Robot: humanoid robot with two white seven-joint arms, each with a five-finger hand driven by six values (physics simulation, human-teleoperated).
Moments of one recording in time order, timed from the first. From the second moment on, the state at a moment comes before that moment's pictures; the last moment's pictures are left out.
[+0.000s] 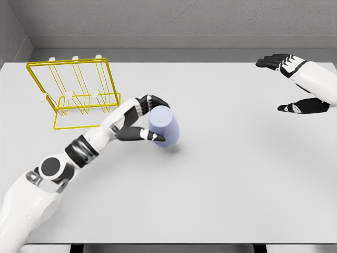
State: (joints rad) left arm -0.27 0.44 -0.53 -1.62 0.48 -0.17 -0.32; right arm -0.25 -0.67 -0.07 -1.65 0.15 -0.61 0.61
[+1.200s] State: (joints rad) left arm -0.28 0.69 -0.32 -1.68 0.66 -0.20 -0.31; right arm -0.19 -0.66 -0.09 -1.67 0.09 -0.61 0.61
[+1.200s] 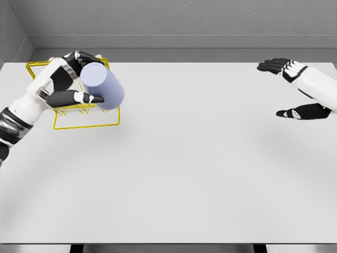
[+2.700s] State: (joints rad) left arm -0.32 0.70 -0.32 -1.57 0.69 -0.20 -0.31; right arm -0.19 -0.66 -0.10 -1.67 0.09 -0.61 0.61
